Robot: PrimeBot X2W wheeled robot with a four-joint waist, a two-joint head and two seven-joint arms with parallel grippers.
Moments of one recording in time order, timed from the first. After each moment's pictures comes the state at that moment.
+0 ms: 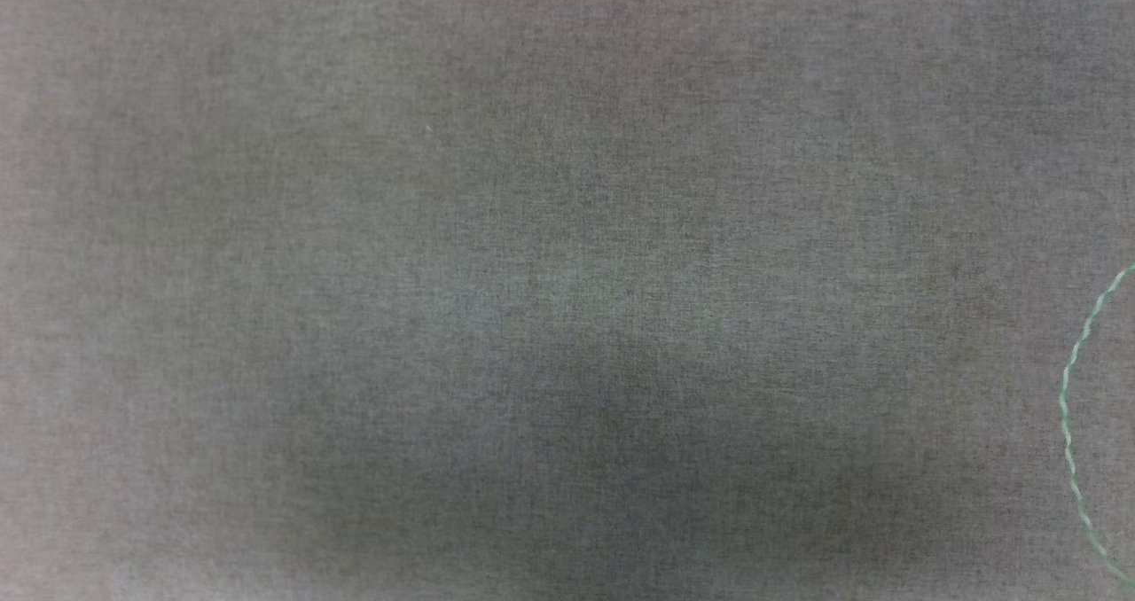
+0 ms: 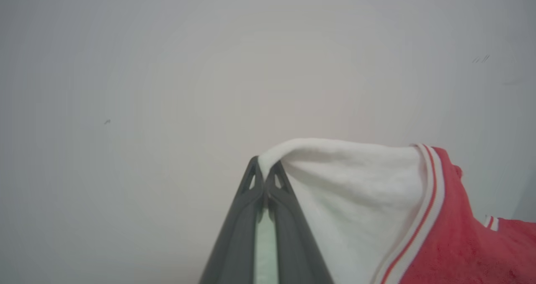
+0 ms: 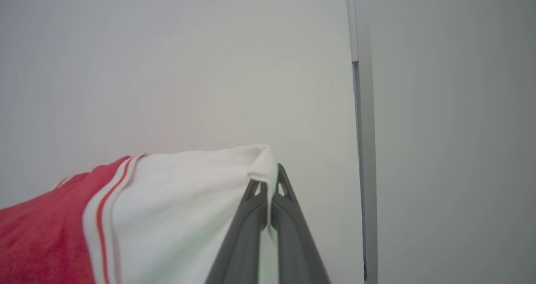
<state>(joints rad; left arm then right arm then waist) -1.75 0.40 -0.33 0.96 -0.92 -0.10 -0.26 -1.92 -0.28 -0.01 1.17 0.27 0.13 -0.17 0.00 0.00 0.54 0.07</state>
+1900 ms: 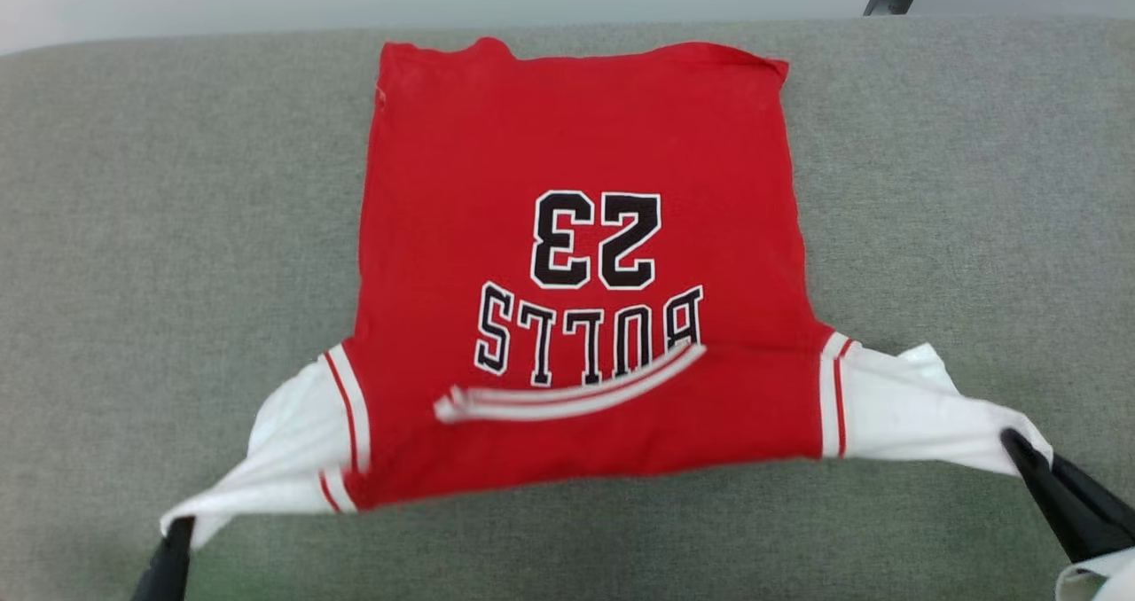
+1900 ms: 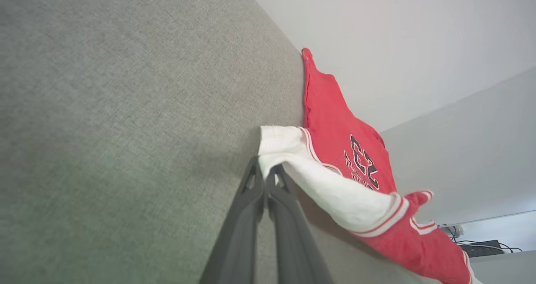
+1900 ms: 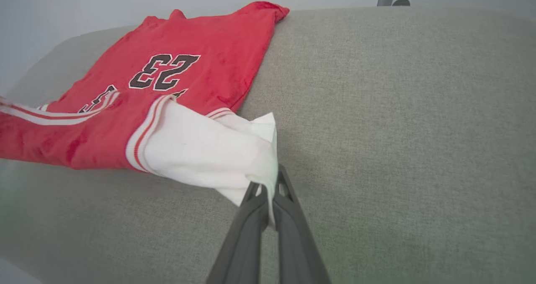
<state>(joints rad) 0.25 0.59 -0.11 -0.07 -1.37 -0.13 -0.26 0.14 -0.45 -0.01 -0.36 0.63 0.13 0.36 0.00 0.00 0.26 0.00</state>
